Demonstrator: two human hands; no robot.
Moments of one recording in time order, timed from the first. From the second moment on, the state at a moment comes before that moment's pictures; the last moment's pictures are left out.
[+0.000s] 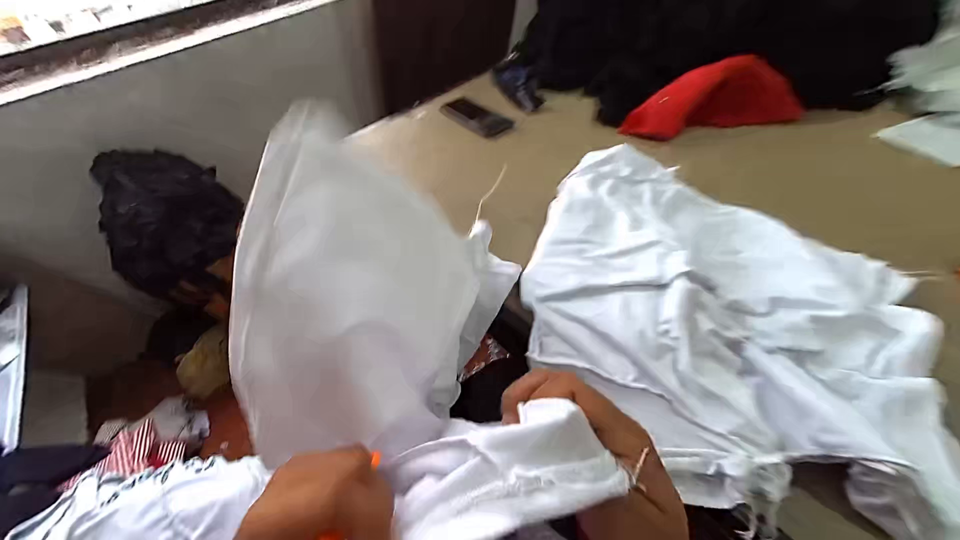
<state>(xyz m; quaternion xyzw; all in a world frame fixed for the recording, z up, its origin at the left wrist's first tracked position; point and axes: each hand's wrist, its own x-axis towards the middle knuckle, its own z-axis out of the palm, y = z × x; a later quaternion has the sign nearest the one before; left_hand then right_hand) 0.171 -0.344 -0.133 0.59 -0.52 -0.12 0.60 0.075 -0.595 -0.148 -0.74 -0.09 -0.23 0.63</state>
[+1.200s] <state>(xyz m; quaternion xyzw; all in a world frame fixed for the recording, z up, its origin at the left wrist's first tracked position) 0.190 -0.425 -0.216 0.45 -0.29 -0.30 0.79 0.084 -0.580 -0.216 -0.82 0.02 -0.23 0.52</state>
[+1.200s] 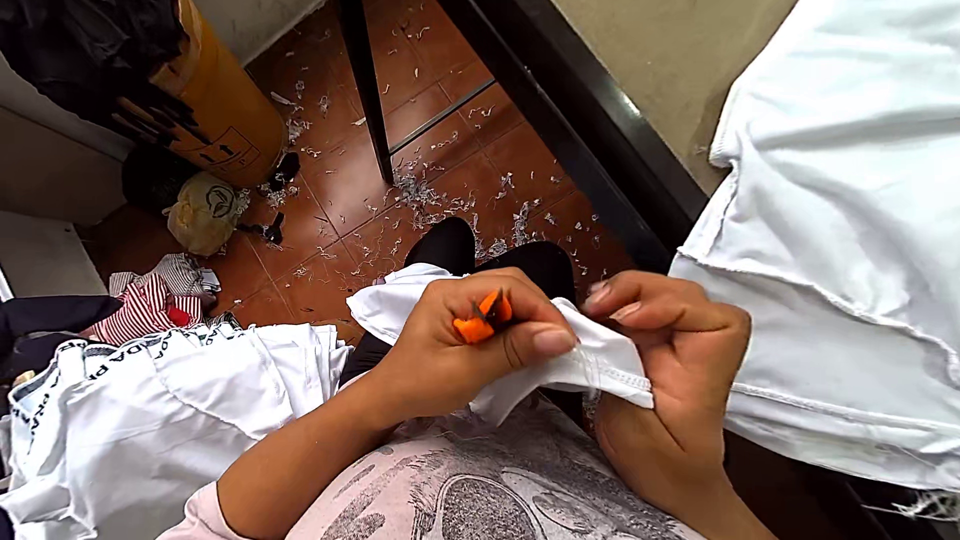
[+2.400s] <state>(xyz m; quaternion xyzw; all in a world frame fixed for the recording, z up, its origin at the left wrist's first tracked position) 0.193 -0.369 -0.217 0.73 -0.39 -0.14 0.54 0.110 -0.563 -0.209 -0.80 -0.09 -0.11 0.58</state>
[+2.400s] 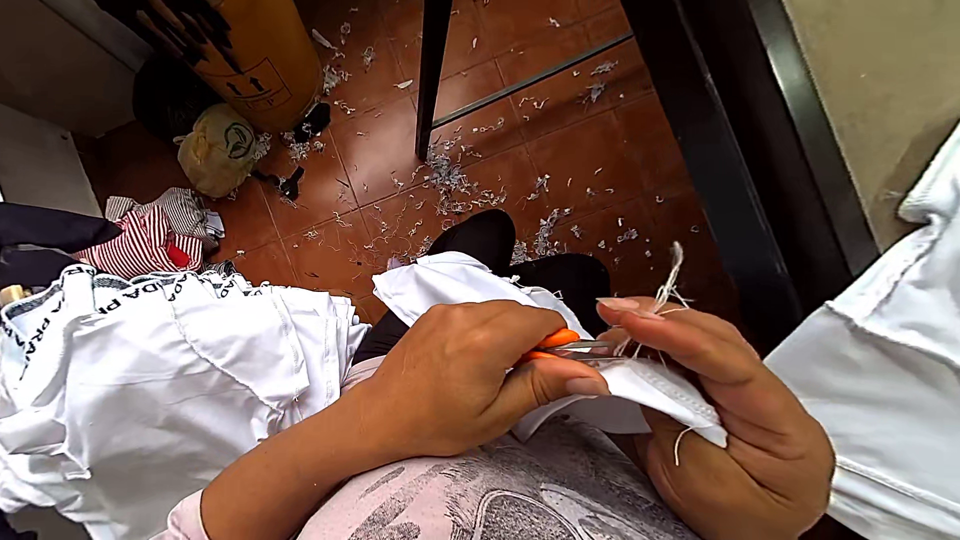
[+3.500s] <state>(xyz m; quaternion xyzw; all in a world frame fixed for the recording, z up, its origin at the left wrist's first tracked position) 0.239 -0.370 -0.249 0.76 -0.28 0.12 0.58 0.123 -0.544 -0.217 -0.77 0.01 0.01 0.64</state>
